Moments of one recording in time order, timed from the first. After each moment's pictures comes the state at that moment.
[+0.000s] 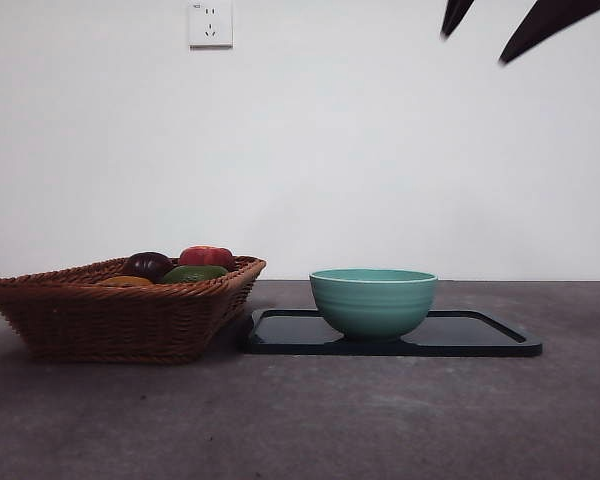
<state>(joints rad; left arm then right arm) -0.34 0.71 1.00 -1.06 0.57 0.08 0.36 1.31 1.36 -0.78 -0.16 0.22</state>
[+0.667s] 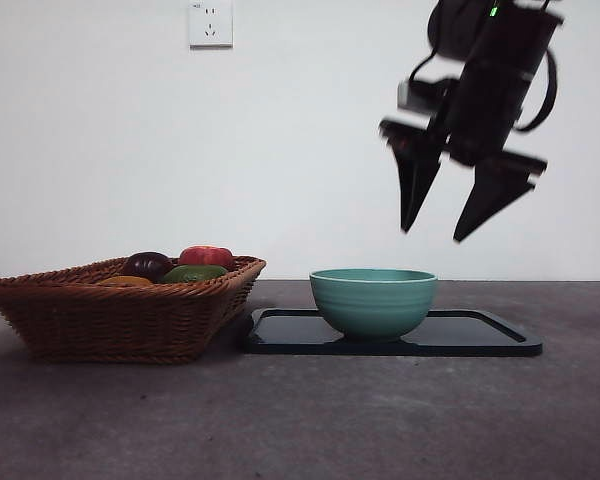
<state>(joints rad) -0.34 0.71 1.00 -1.06 0.57 0.08 0.33 1.80 1.46 -0.73 -0.16 0.15</state>
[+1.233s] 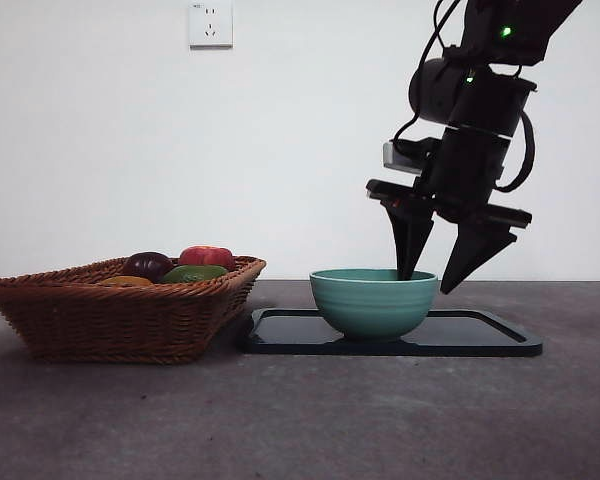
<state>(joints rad) -0.34 0.71 1.00 -1.06 0.57 0.08 0.34 1.92 1.46 -0.69 -0.16 0.15</state>
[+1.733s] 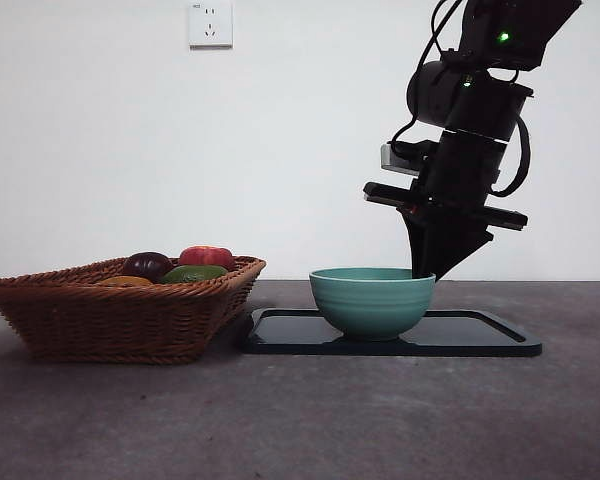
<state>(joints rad) -0.34 0.71 1.00 -1.06 0.57 0.08 0.34 1.93 1.46 -0.66 -0.16 0.15</state>
